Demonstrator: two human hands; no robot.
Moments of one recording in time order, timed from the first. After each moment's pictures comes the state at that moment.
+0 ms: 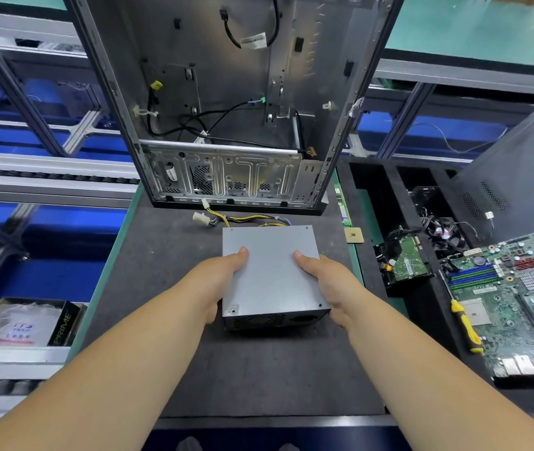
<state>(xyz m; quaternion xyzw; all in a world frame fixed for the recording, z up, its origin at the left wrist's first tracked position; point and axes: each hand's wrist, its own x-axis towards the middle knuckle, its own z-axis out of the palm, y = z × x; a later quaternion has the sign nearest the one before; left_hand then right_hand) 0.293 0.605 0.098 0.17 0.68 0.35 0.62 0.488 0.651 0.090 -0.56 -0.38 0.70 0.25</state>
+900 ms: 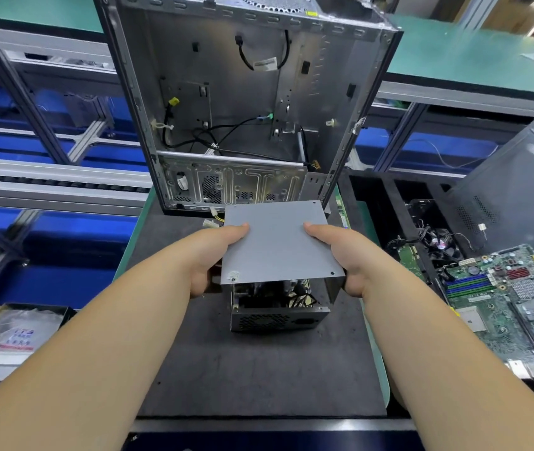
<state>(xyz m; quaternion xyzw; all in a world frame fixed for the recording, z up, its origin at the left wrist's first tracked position) 0.263 0.611 0.159 0.23 0.63 0.35 0.66 0.478 0.670 0.163 -0.57 -0.40 0.68 0.24</state>
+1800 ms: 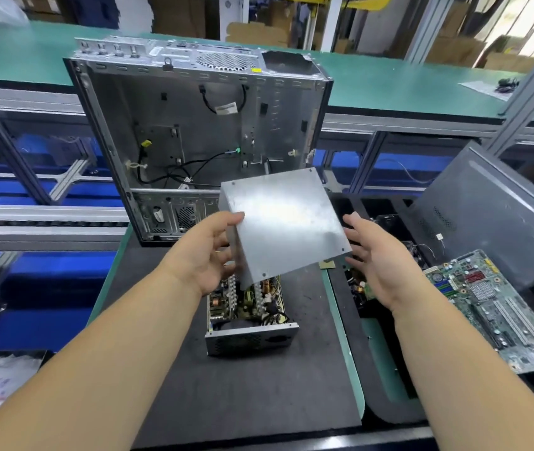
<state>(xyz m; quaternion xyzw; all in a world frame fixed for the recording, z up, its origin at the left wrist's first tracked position) 0.306 0.621 0.201 0.23 0.49 0.54 0.65 0.561 0.659 0.198 -0.54 -0.49 0.55 0.42</state>
